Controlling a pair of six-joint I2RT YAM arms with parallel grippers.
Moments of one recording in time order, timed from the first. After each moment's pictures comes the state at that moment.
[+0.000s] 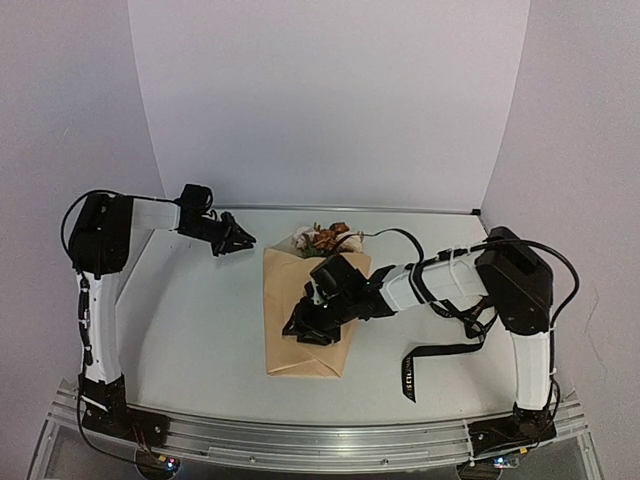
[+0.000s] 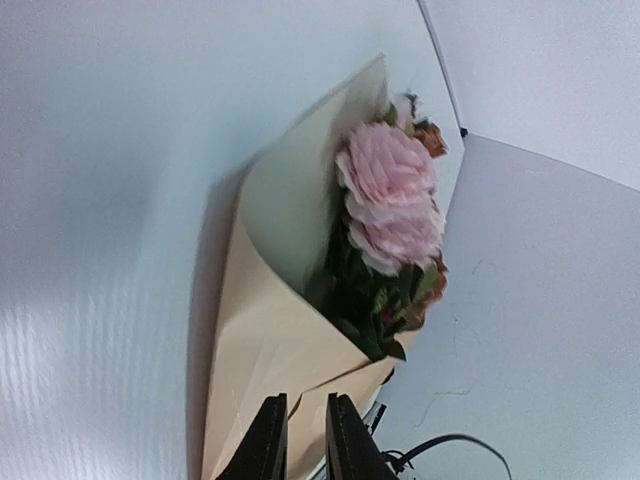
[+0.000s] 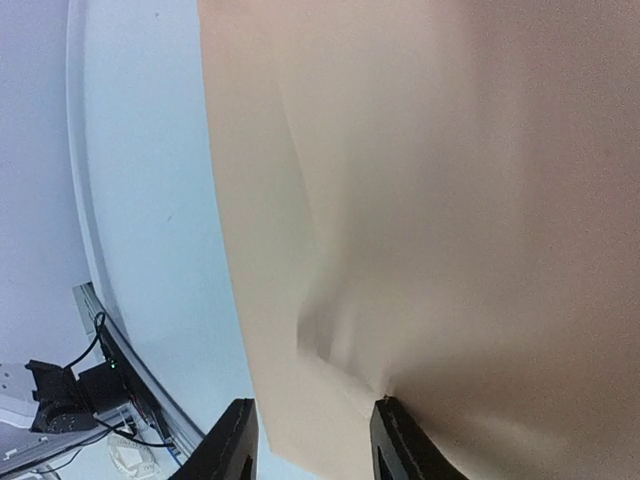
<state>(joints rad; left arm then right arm) -0.21 2.22 1.59 -0.24 0.85 -0.91 0.97 2.09 1.34 -0.11 -0.34 1.06</state>
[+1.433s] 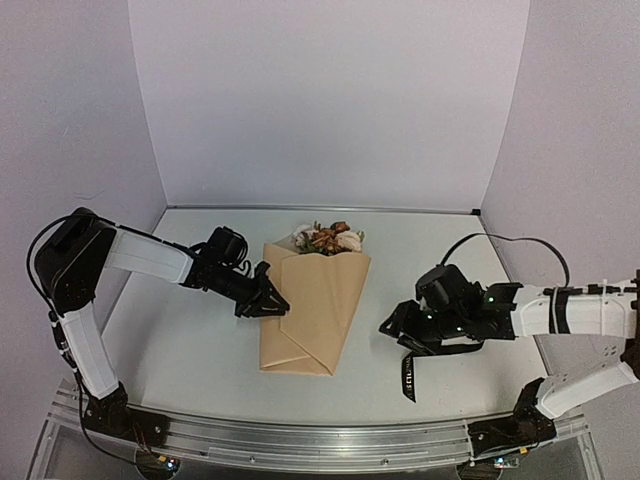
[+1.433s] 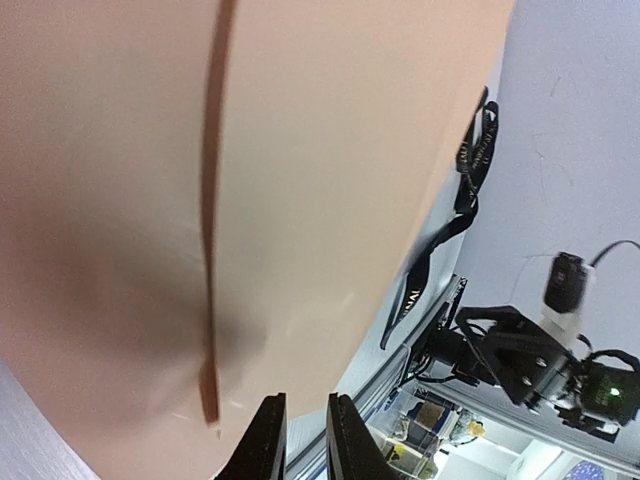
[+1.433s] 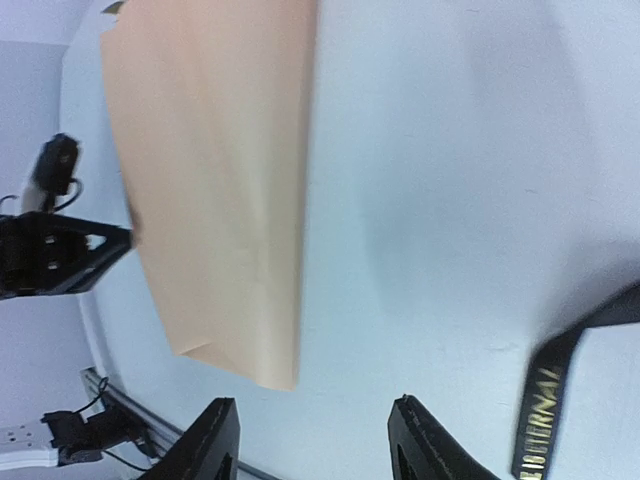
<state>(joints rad) -0.61 1.82 0.98 -0.04 0.73 -0.95 0.89 1.29 0.69 -0.28 -0.01 1.18</state>
